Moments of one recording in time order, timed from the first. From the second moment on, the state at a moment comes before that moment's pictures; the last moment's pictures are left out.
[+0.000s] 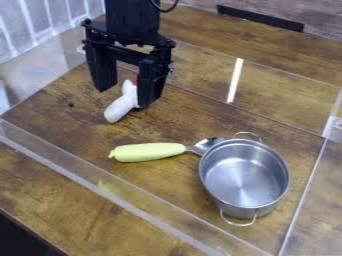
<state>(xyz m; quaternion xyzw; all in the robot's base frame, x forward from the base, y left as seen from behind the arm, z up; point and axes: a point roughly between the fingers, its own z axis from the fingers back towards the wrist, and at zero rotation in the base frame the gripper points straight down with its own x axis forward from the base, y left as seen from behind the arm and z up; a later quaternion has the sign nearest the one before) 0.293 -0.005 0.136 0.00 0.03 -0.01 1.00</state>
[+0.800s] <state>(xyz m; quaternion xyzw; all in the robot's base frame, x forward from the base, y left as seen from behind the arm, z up) 0.292 -0.007 0.072 -0.01 0.04 -0.27 0.96</state>
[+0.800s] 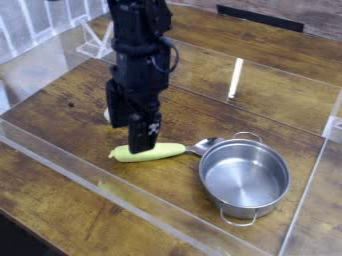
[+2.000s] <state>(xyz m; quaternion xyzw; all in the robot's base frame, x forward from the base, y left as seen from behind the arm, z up) 0.317 -0.011 0.026 -0.04 0.03 -0.33 0.94</state>
